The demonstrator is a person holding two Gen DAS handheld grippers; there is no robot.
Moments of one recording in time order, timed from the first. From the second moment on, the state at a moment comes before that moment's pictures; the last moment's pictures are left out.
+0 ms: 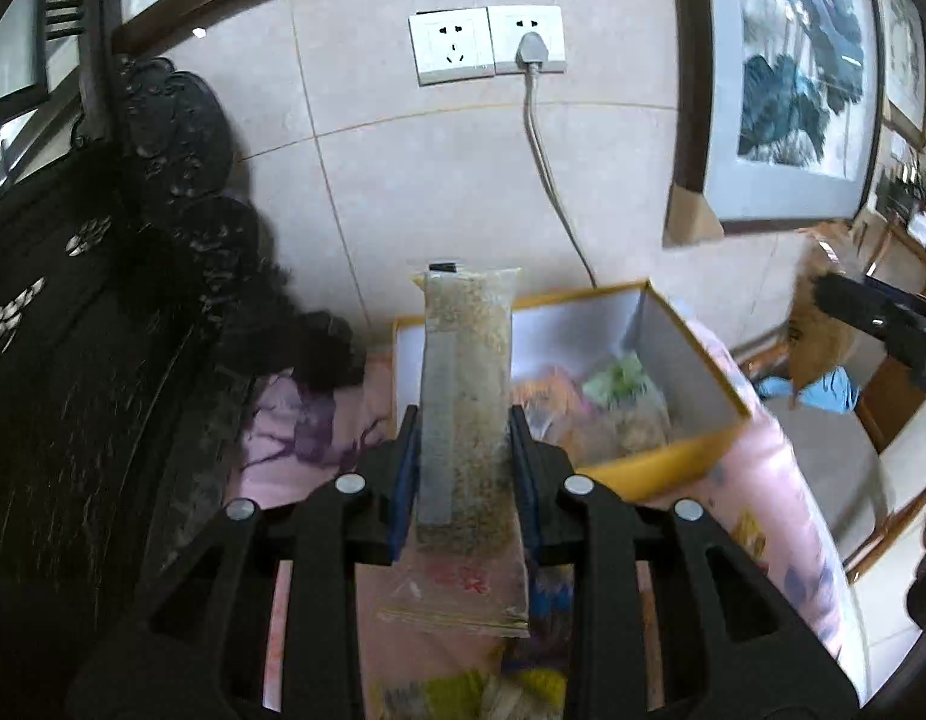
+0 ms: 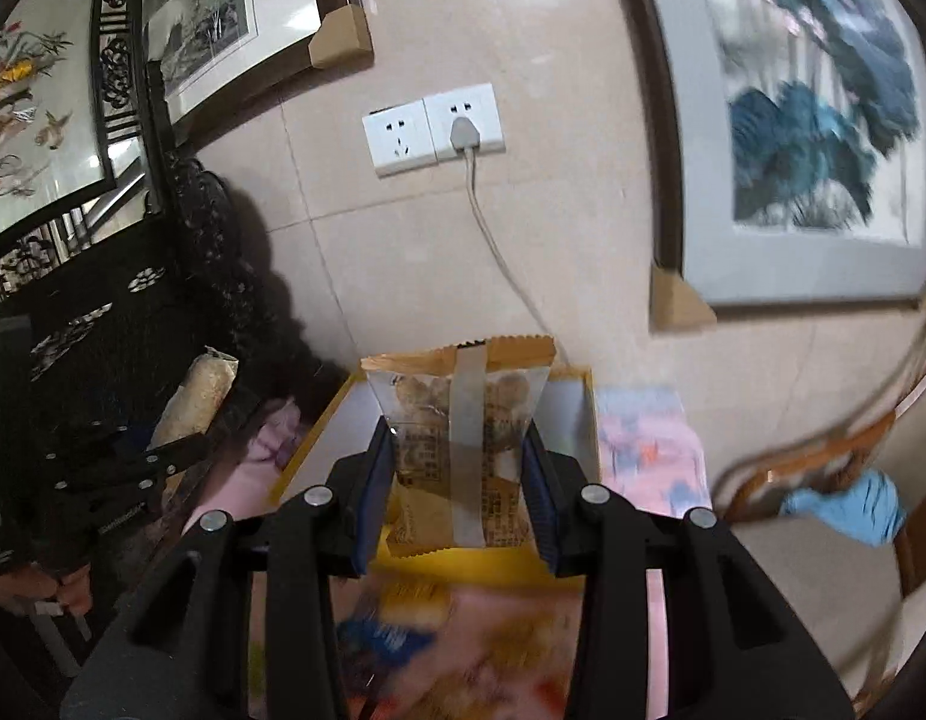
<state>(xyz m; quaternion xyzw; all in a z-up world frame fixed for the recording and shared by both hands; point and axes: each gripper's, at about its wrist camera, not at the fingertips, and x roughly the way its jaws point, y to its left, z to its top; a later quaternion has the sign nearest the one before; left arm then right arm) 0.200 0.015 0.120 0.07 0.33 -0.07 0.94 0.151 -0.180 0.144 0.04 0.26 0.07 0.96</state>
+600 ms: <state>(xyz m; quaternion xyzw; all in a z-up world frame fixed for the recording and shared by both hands) 0.222 0.037 0.050 0.05 0.40 0.05 0.91 0.193 -0.182 0.077 0.02 0.37 0.08 0.93</state>
